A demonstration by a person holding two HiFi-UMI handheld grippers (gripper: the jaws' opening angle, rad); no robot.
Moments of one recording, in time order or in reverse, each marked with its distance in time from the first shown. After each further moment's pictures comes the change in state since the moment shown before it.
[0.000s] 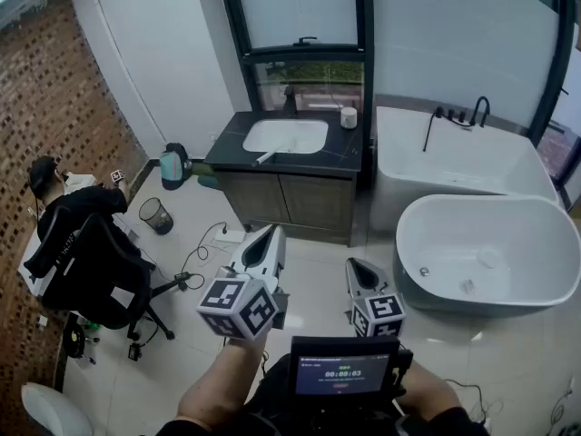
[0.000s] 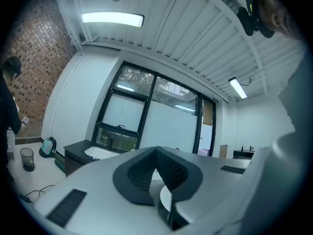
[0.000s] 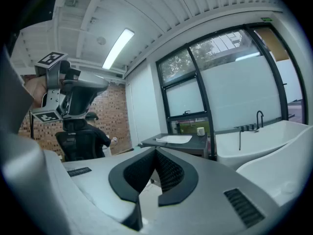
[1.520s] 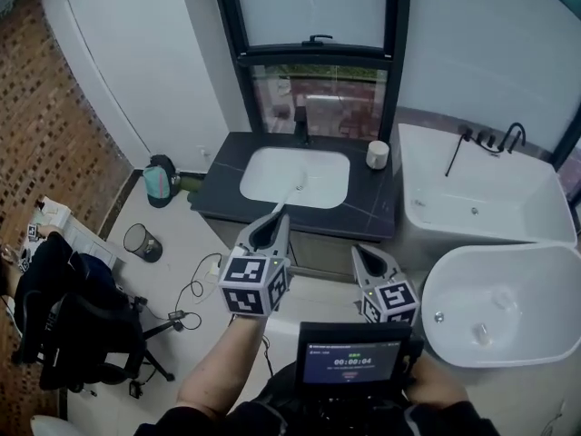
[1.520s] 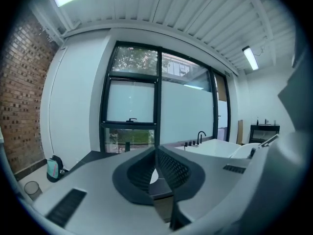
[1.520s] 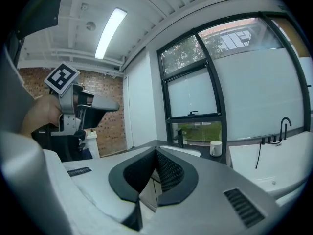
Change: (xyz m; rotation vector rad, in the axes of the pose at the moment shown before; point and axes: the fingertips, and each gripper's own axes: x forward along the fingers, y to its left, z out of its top) left arm 0.576 0.443 0.075 0.184 0.213 0.084; right arm 0.639 -0.215 0.165 -0.047 0.034 0.044
